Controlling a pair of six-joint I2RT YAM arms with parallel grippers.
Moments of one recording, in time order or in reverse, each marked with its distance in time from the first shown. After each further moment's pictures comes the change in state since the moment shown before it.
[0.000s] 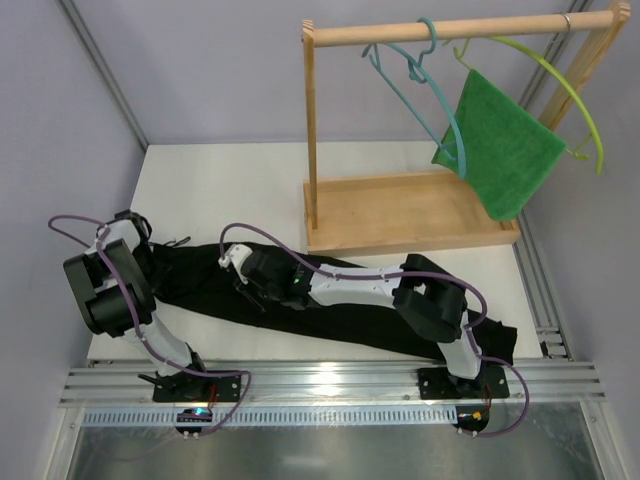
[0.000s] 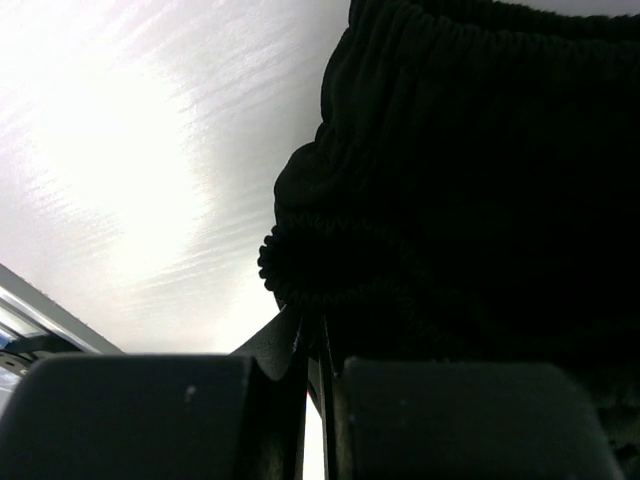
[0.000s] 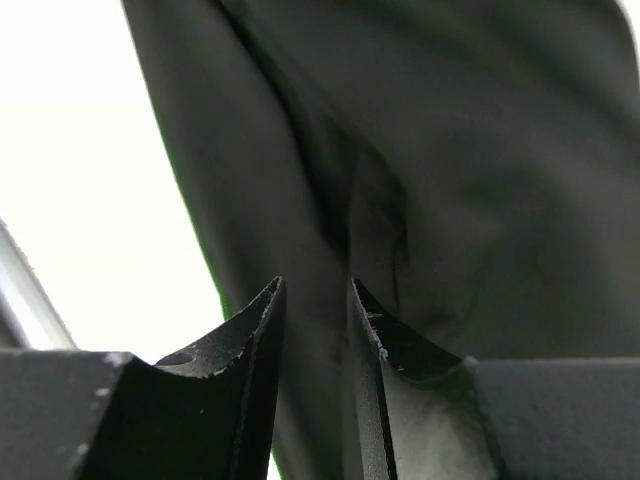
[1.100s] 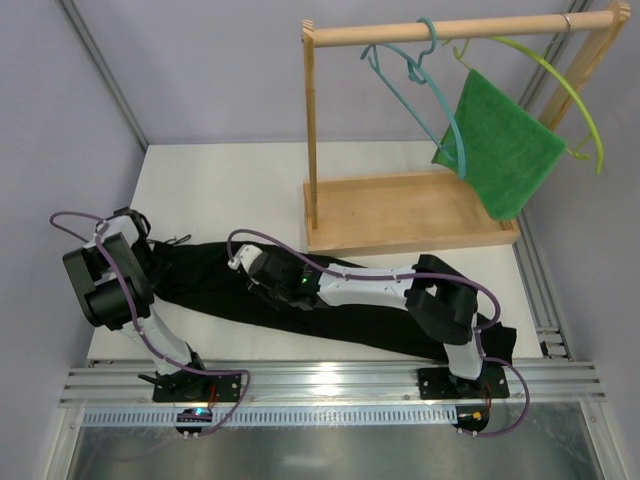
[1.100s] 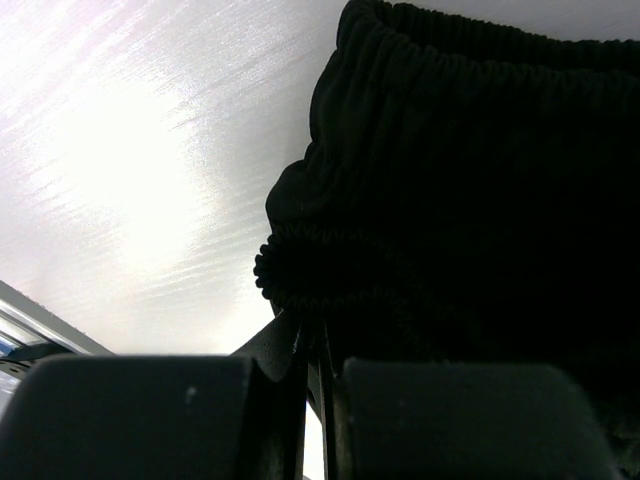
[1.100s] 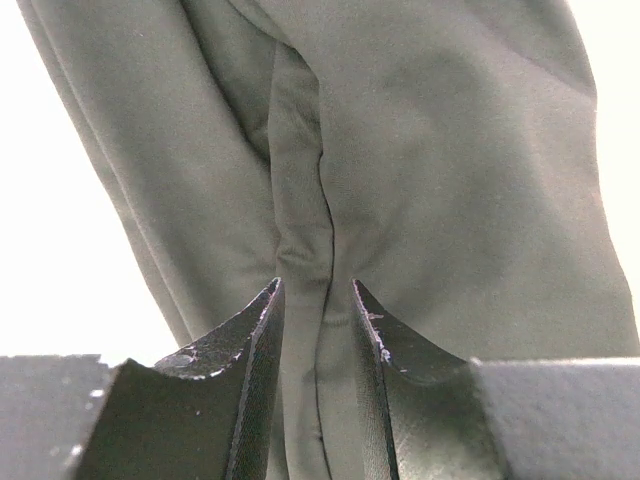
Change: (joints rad) left arm 0.004 0.061 0.065 -0.008 0.018 0.026; right arm -0.004 -0.056 -0.074 -0.101 0.122 -0.063
